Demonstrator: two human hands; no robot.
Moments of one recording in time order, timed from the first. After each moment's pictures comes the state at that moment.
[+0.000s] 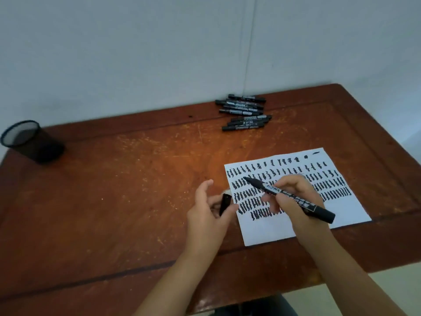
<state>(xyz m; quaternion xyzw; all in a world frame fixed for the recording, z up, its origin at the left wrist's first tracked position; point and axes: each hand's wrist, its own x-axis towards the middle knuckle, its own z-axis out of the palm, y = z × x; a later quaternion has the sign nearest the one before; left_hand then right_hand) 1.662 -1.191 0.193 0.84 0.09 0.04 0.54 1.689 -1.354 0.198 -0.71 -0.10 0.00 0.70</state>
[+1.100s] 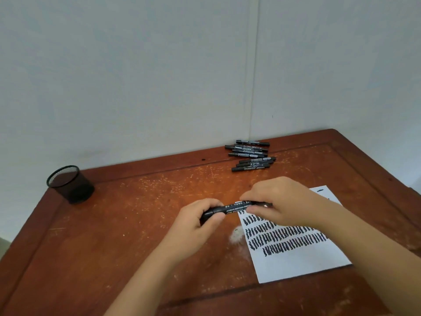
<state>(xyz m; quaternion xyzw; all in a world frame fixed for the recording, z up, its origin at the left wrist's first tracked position) 1.677 -1.129 0.263 0.89 -0.16 0.03 0.43 1.730 -1.328 0.293 -0.88 -0.45 -0.05 0.15</state>
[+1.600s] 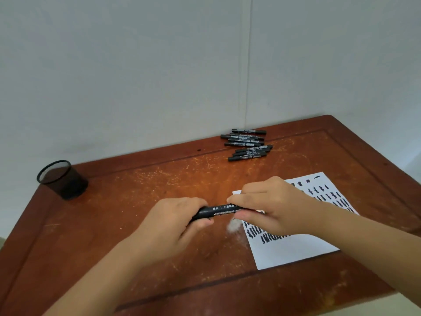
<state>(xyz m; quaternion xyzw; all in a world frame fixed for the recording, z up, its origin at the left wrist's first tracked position) 1.667 -1.102 0.284 0.92 -0.33 0.11 0.19 1.708 -1.317 0.287 -0.79 -0.55 -0.11 0.24</state>
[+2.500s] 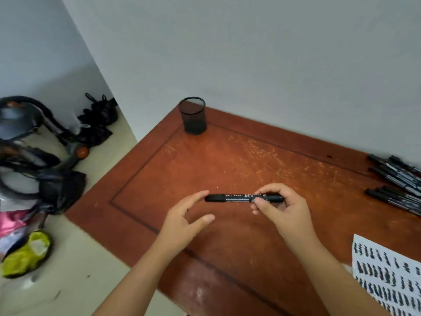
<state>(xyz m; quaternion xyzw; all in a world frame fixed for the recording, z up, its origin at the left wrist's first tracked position) 1.591 -0.971 0.182 0.80 0.23 0.21 0.52 1.728 -1.121 0.210 -0.69 -0.25 0.22 0.64</state>
